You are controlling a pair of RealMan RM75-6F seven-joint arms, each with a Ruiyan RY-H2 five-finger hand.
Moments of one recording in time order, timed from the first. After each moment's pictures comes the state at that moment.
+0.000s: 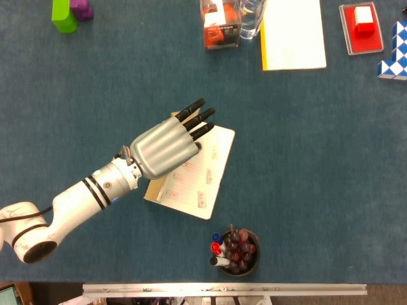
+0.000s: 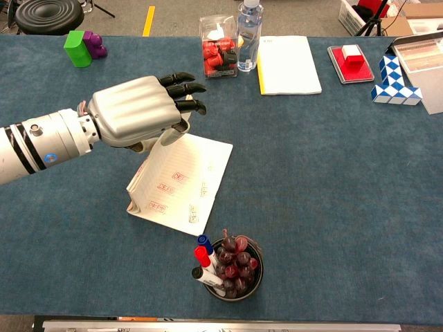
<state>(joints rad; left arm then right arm) -0.83 -1.34 0.00 -1.72 1.55 0.93 0.55 0.04 -0.98 0.08 -1.75 -1.35 1.39 0.11</state>
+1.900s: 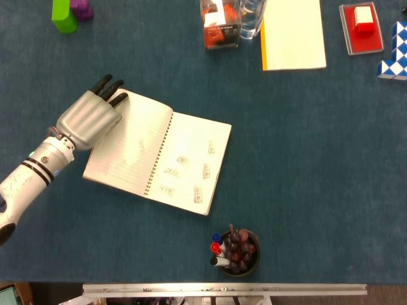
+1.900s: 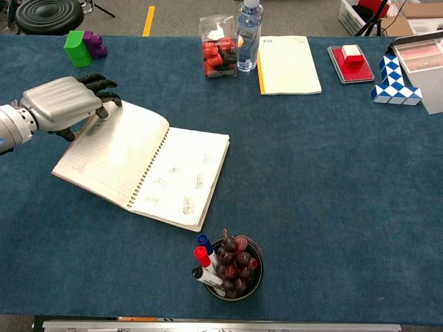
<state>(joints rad) -0.70 -1.36 0.05 -1.31 1.51 0.93 0.25 0.04 -0.98 0.08 -1.75 -1.36 1.40 0.11</state>
